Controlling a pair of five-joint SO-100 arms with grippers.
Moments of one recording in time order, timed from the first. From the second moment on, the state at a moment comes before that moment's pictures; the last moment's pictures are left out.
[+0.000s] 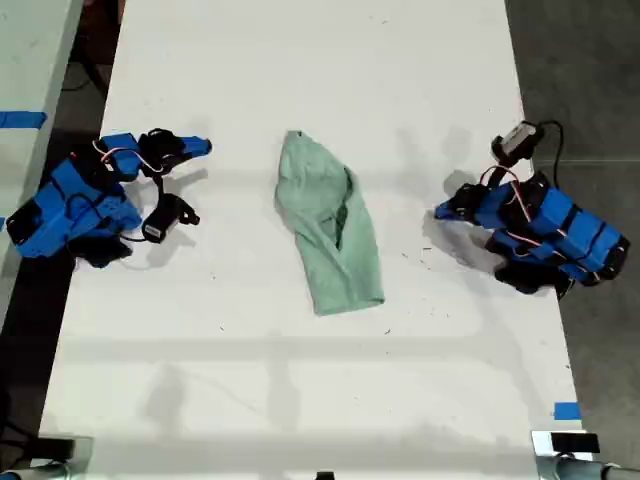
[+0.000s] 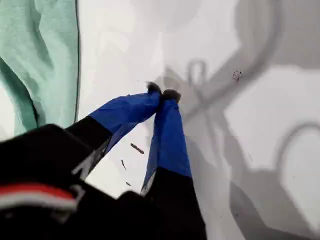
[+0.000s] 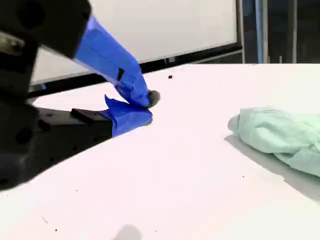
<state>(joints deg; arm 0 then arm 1) -46.9 205.5 186.5 48.6 19.0 36.4 200.3 174.2 80.4 -16.1</state>
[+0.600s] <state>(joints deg) -51.7 205.7 186.1 51.9 9.1 28.2 200.4 172.0 80.4 -9.5</state>
